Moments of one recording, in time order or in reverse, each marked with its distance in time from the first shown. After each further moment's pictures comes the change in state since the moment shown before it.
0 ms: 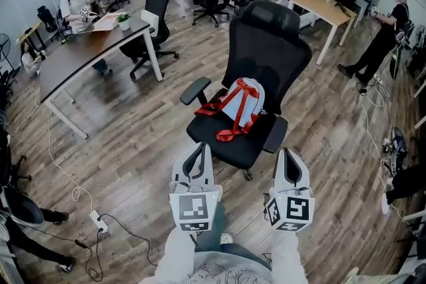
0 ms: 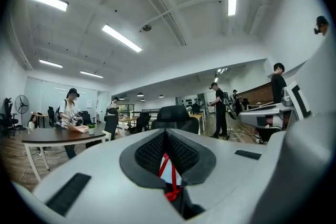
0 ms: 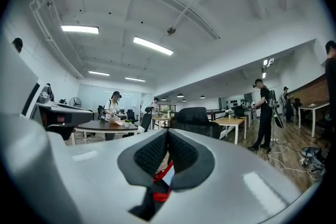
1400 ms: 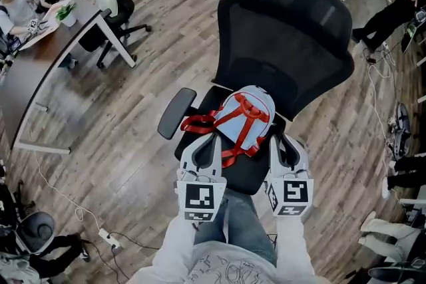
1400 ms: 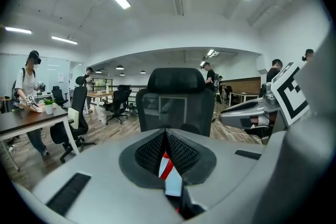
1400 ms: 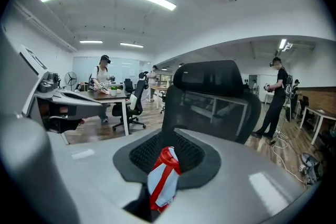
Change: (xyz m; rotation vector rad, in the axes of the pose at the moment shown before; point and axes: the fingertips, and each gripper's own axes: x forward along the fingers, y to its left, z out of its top) left arm 0.405 0.052 -0.125 -0.021 0.274 -0.262; right arm 0.384 -0.068 -0.150 -0.067 0.360 -0.005
